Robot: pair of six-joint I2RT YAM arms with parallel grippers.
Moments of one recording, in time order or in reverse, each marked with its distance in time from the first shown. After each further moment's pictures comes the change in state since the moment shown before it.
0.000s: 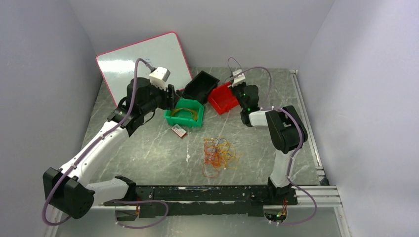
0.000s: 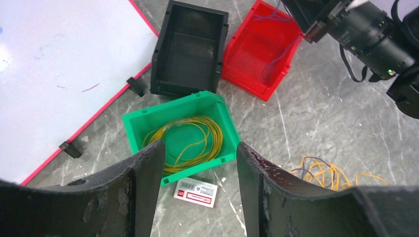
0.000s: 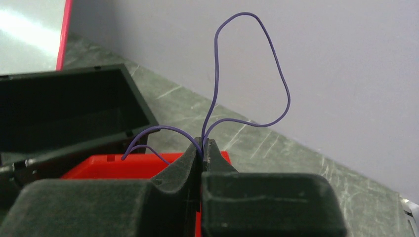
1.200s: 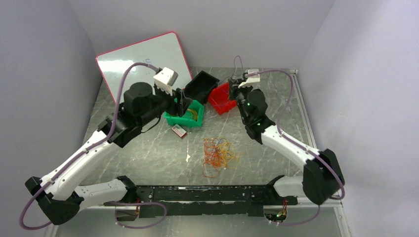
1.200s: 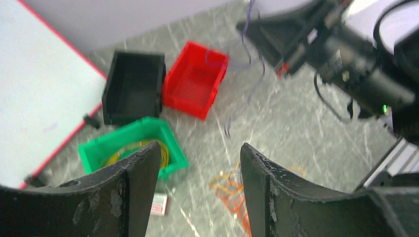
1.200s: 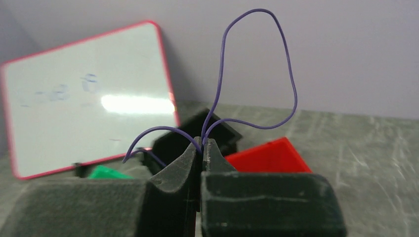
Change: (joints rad) left arm -0.271 -0.096 0.208 -0.116 -0.134 -0.049; right arm 0.285 -0.691 -0.124 -0.502 0.315 0.428
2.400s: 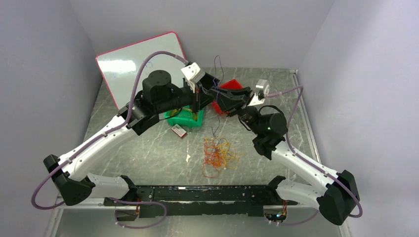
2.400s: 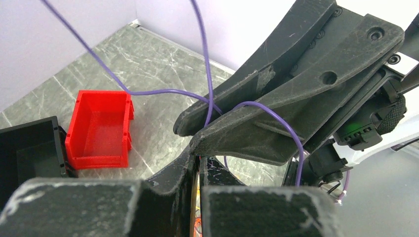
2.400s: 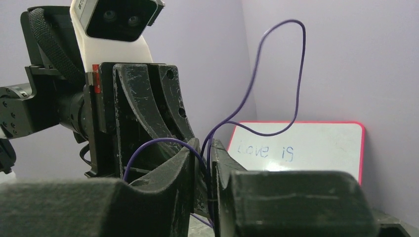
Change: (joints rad) left arm -0.090 0.206 0.141 0.116 0.355 0.013; right arm 0.091 -0.200 -0.104 0.351 -0.527 0.231
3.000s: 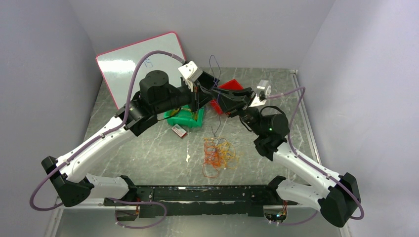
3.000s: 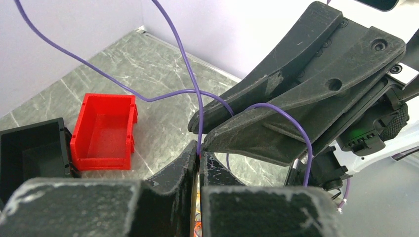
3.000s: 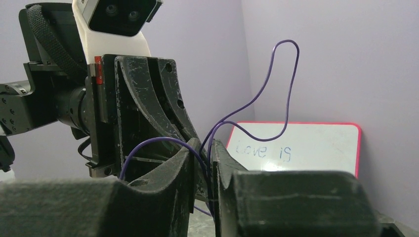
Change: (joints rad) left arm 0.000 -0.014 0.000 0.008 -0.031 -0.015; right arm 0.000 -0.027 0.000 -0.034 0.002 -0.018
